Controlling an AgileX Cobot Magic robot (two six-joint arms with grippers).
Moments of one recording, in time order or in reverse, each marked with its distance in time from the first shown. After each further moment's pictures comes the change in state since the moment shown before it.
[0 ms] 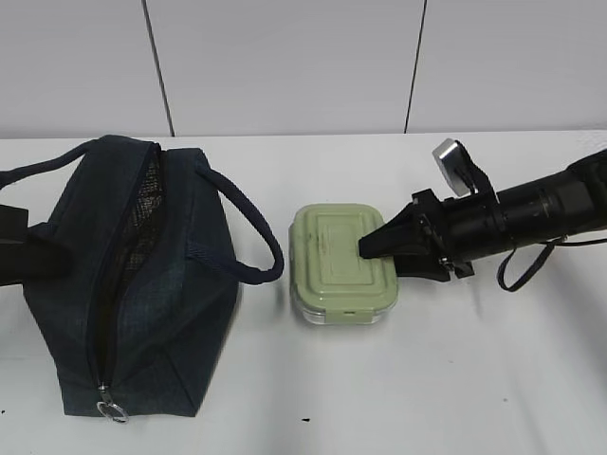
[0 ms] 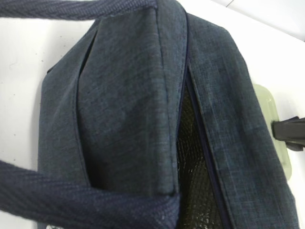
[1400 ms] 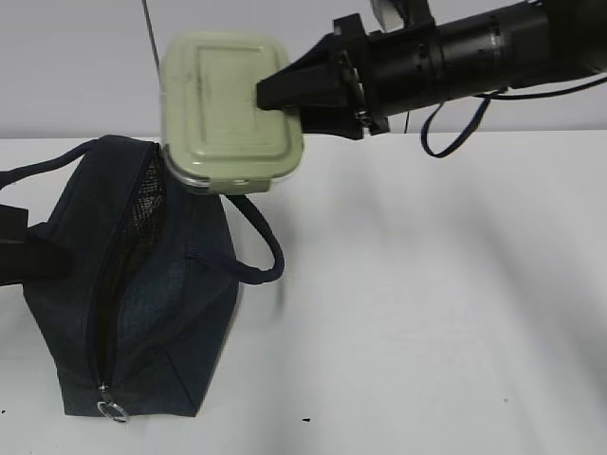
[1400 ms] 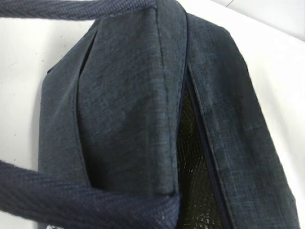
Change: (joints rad) left arm 0.000 0.000 0.000 0.000 0.000 0.000; right arm 0.245 -0.203 -0.304 0.041 0.039 0.166
